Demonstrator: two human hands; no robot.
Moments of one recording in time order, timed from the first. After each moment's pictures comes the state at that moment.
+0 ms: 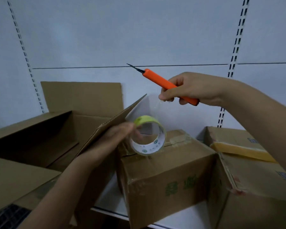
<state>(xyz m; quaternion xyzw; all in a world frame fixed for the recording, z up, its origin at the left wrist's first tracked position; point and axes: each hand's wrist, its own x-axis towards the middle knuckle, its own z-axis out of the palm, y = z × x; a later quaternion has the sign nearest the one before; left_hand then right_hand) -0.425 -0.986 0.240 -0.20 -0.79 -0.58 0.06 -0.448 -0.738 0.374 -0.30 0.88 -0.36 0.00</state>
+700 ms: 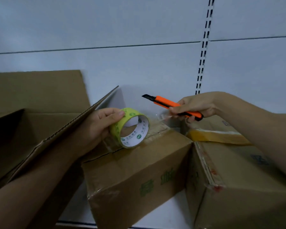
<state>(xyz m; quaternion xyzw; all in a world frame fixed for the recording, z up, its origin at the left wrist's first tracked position) -0.474 -0.929 0.248 -0.26 -0.68 -0.69 -0.06 -0.529 -0.631 0.284 -0.10 0.82 -0.47 0.29</state>
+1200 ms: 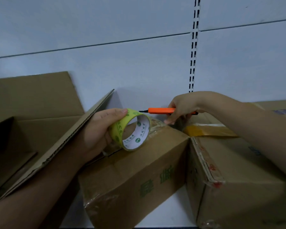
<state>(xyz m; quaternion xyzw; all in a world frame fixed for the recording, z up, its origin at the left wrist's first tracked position) -0.472 -0.904 0.250 -0.19 -0.66 -0.72 -0.09 -0.534 -0.641 0.273 -0.05 0.97 -0.18 0.15</state>
